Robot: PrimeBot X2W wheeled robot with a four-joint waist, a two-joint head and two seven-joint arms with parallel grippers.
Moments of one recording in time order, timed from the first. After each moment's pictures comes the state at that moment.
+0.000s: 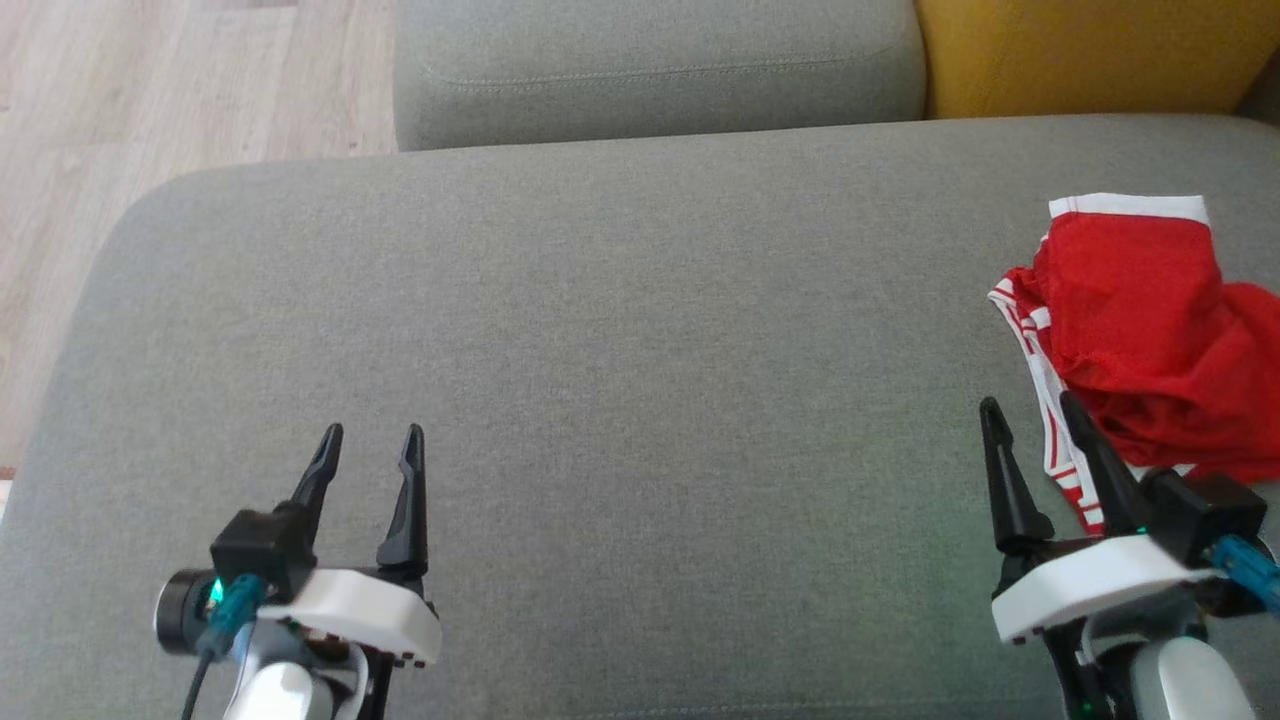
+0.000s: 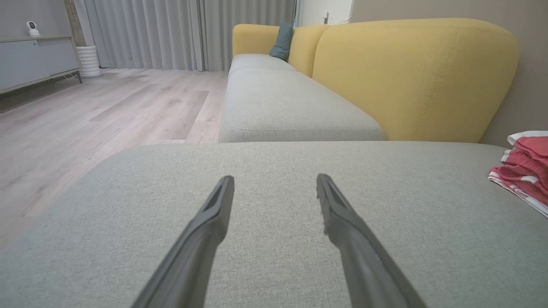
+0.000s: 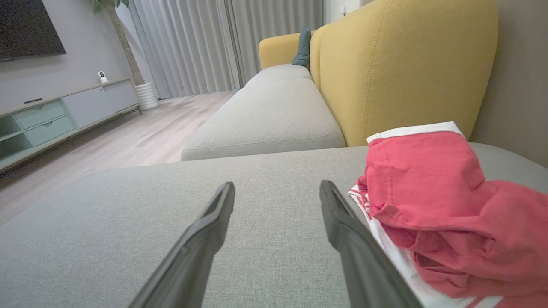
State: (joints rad) left arm -0.02 0.18 -0.29 0.15 -0.28 0.12 -0.22; right arm 0.04 -0.06 0.01 0.03 0.18 0.13 0.02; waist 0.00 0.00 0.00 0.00
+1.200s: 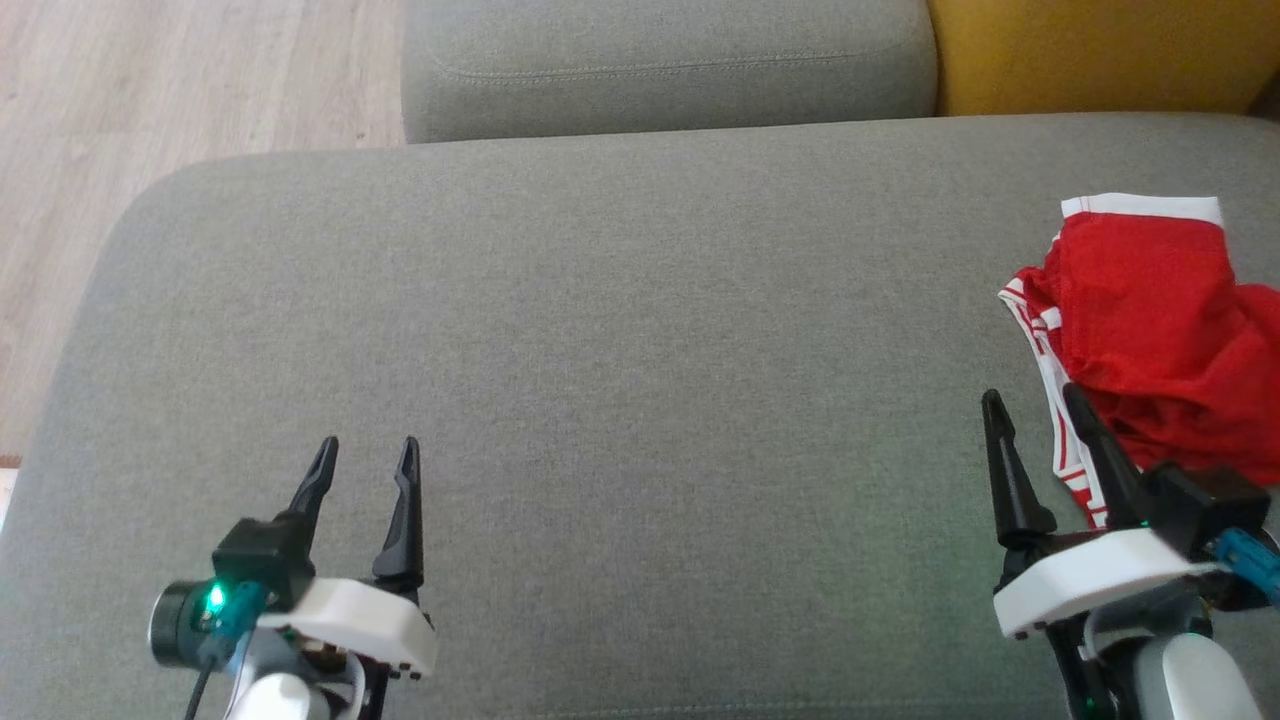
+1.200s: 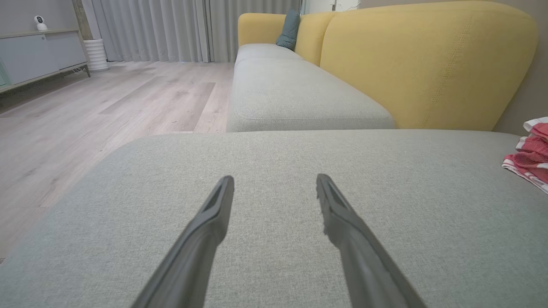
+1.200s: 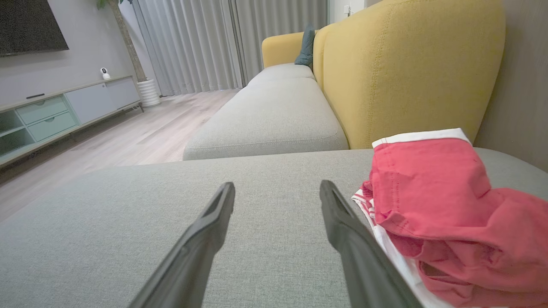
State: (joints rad) left arm 0.00 0.20 -0.31 0.14 -0.28 0.15 -0.20; right arm 0.04 -0.05 0.00 0.00 0.17 0.13 0.05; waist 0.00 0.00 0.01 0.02
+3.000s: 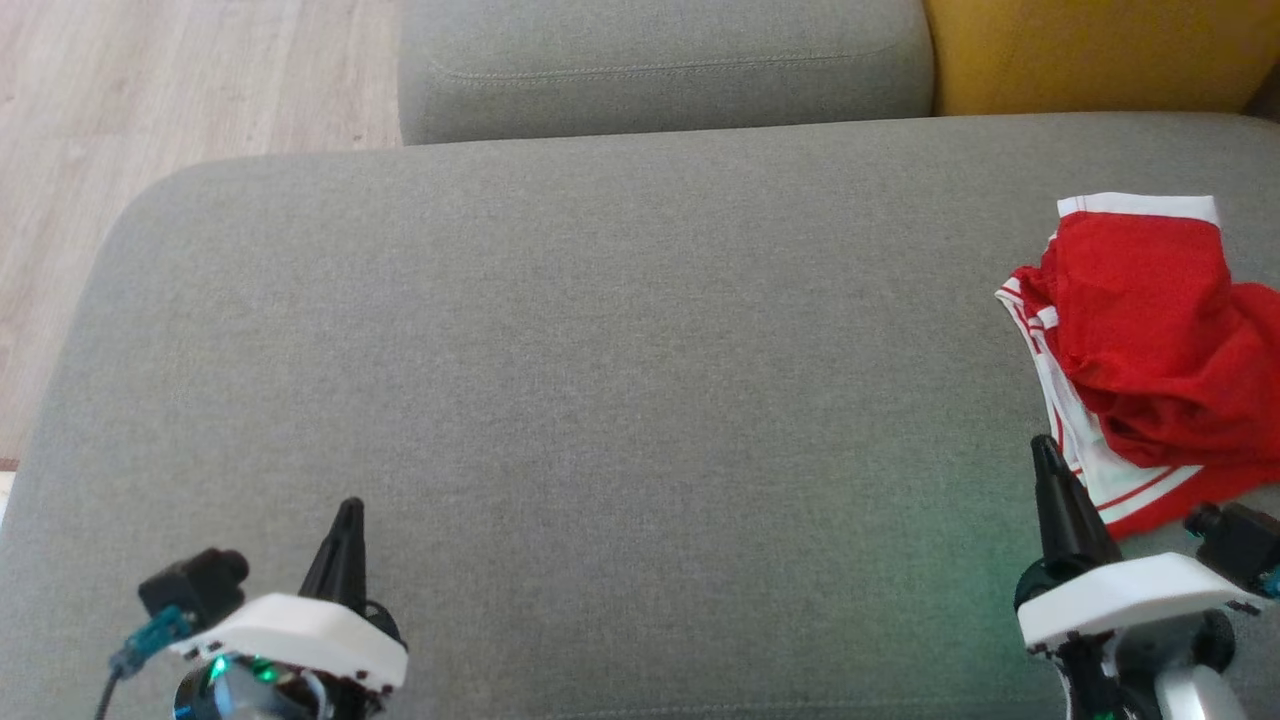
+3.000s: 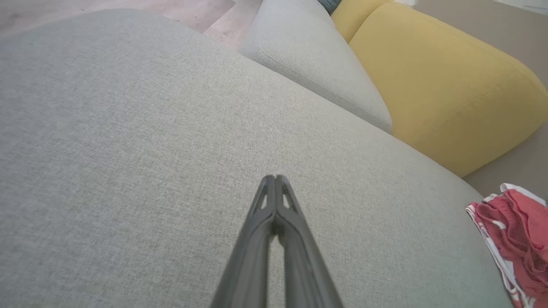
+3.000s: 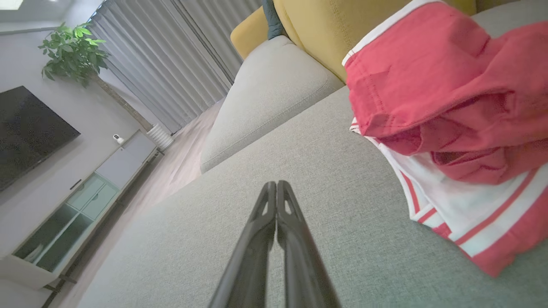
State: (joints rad) left arm 0.03 0.15 -0.23 0.23 -0.69 0.08 -0.12; right arm 0.05 -0.05 -0.02 0.13 0.61 0.13 0.06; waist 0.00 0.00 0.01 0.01
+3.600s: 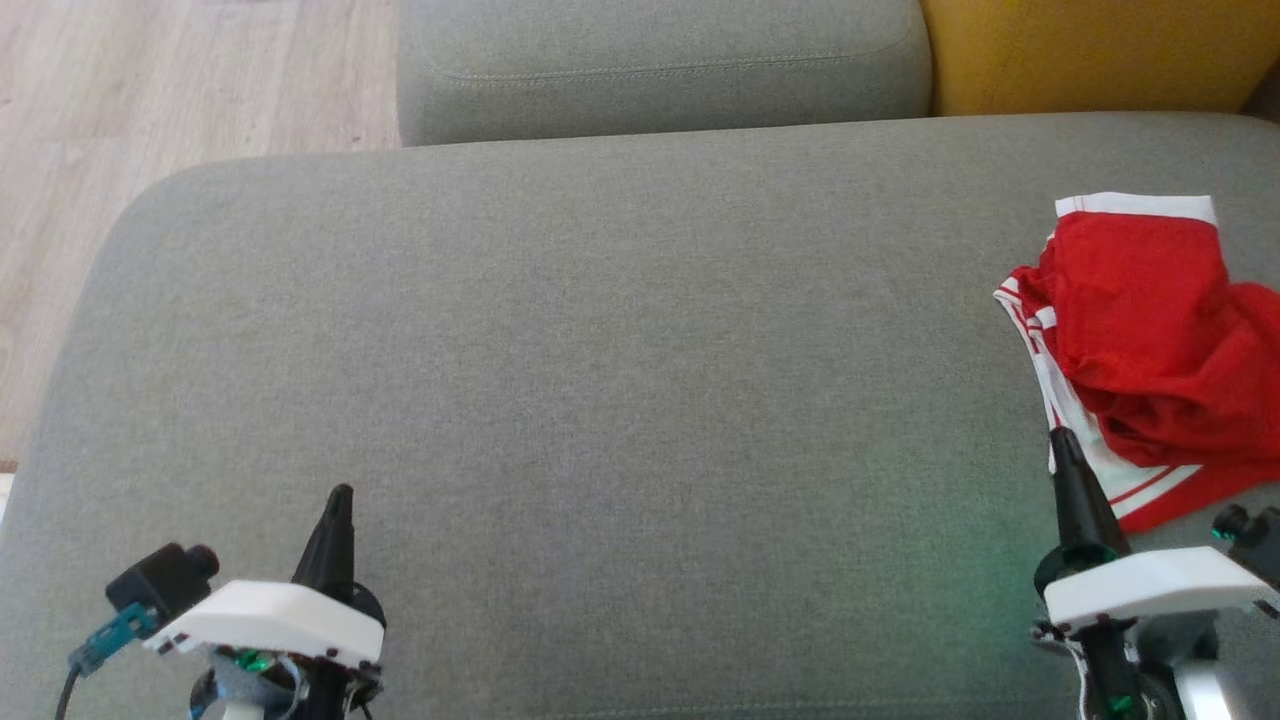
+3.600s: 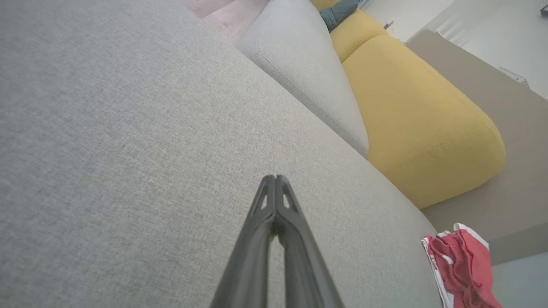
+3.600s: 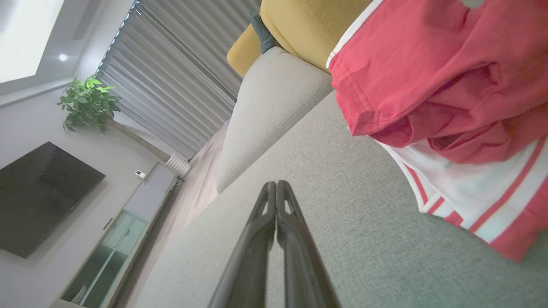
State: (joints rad) left arm 0.01 0.14 -0.18 0.23 -0.87 0.03 -0.08; right arm 0.03 -0.05 -0.04 0.16 0.81 0.13 0.06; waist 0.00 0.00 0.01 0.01
